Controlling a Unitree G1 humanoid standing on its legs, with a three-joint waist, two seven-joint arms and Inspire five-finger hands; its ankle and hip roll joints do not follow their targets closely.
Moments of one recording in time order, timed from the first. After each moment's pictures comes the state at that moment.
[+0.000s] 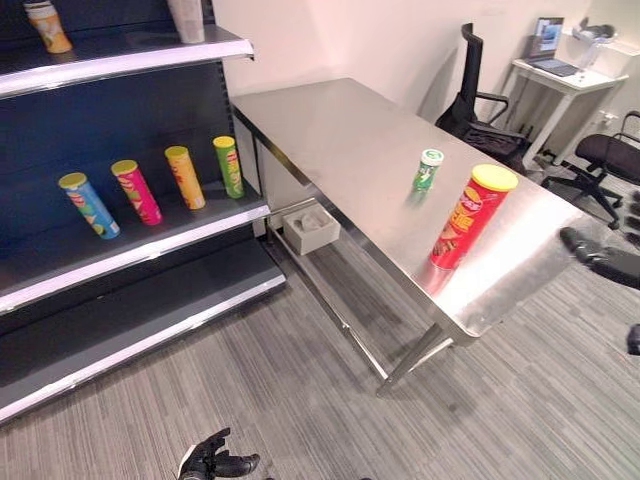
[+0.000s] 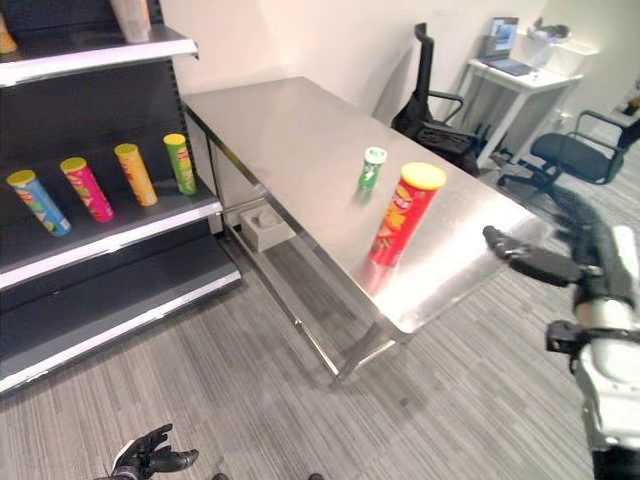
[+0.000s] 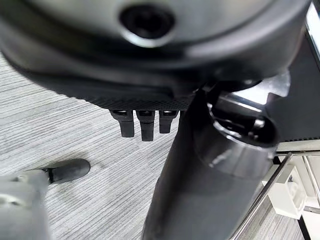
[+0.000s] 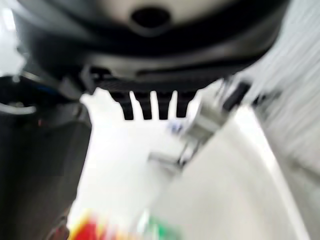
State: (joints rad) left arm 0.19 0.28 -0.10 0.83 -0.27 0.00 0.01; right arm -0.02 -0.94 -0.24 0.26 0.44 -0.12 -0.01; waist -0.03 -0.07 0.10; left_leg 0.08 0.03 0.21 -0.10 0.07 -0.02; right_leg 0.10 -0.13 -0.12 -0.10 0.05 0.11
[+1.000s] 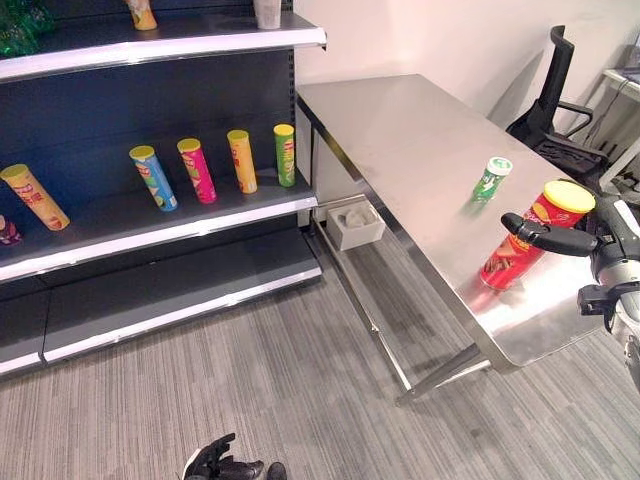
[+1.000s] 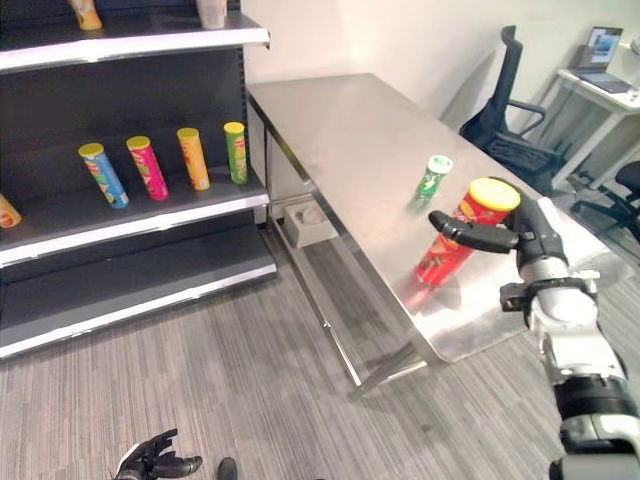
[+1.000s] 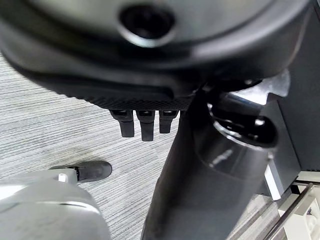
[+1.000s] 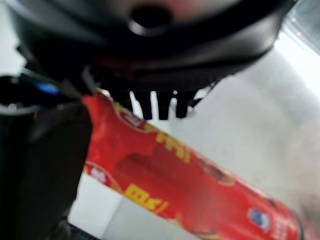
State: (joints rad) left arm 0.19 0.28 -0.12 0.85 -0.28 -0.01 0.01; right arm -0.37 -0.97 0.04 0.51 0.44 -0.09 -0.01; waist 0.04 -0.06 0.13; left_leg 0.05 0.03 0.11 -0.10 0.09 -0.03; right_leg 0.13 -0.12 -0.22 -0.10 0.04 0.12
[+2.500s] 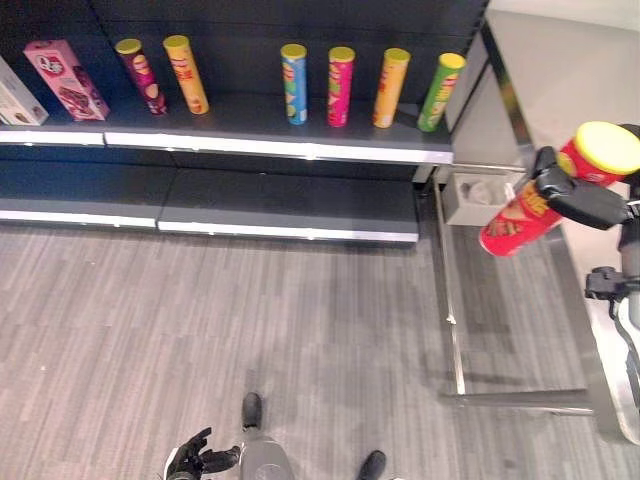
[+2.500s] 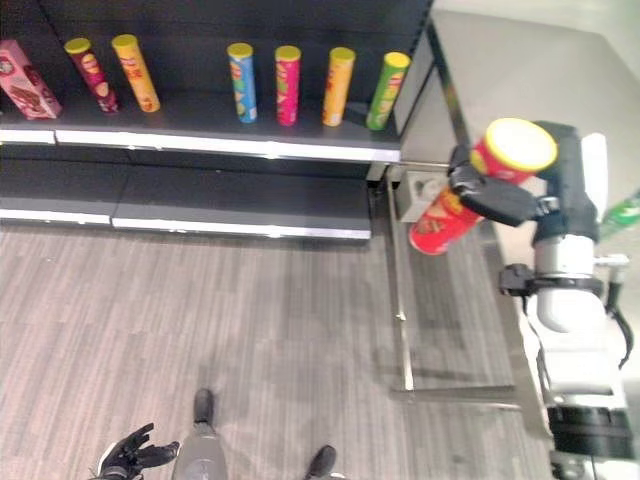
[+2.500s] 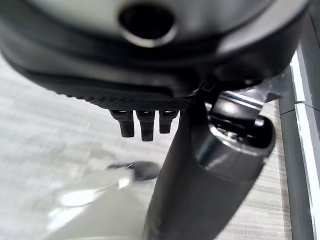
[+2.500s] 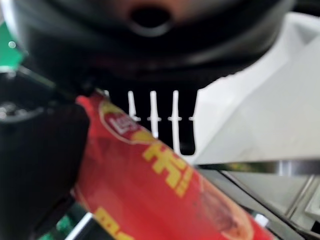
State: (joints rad) left arm 0.16 0.27 -0.02 0.85 -0.27 0.00 0.08; right arm -0.17 -0.81 -0.31 -0.02 0.14 -0.09 -0.21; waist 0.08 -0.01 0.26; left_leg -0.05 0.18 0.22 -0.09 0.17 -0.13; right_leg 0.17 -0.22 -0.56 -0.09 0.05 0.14
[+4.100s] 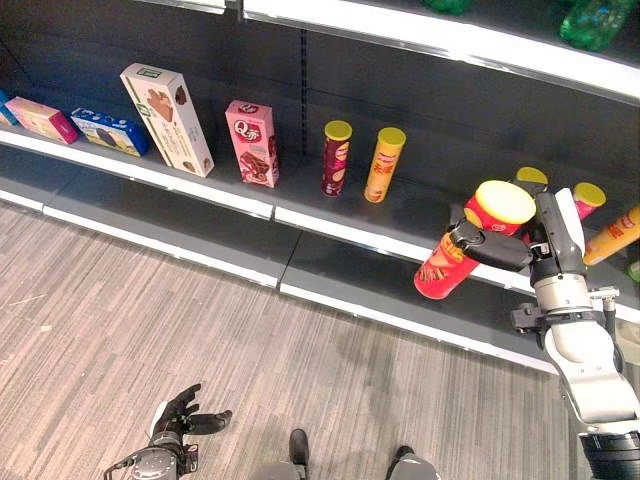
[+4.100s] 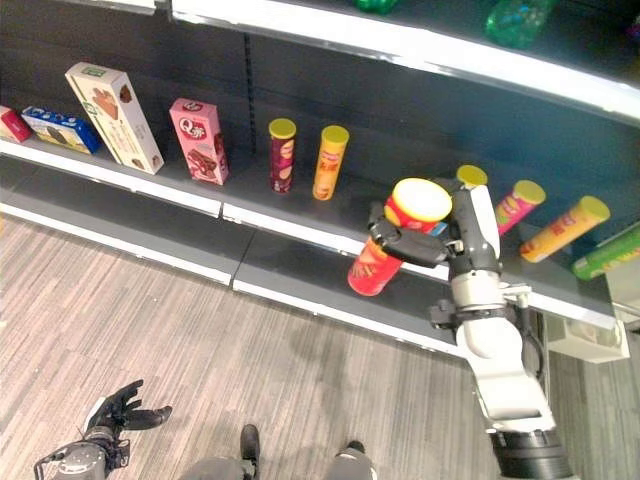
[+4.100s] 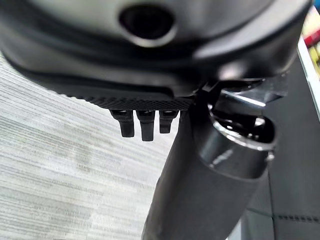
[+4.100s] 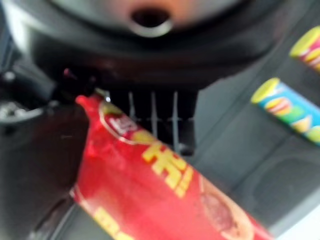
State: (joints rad) left arm 0.13 0.37 -0.02 0.73 -0.25 0.00 0.07; right arm -0.14 -0.67 -0.09 -0.14 0.07 -0.07 -0.15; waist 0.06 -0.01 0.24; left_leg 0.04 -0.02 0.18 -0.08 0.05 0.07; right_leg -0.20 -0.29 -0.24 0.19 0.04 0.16
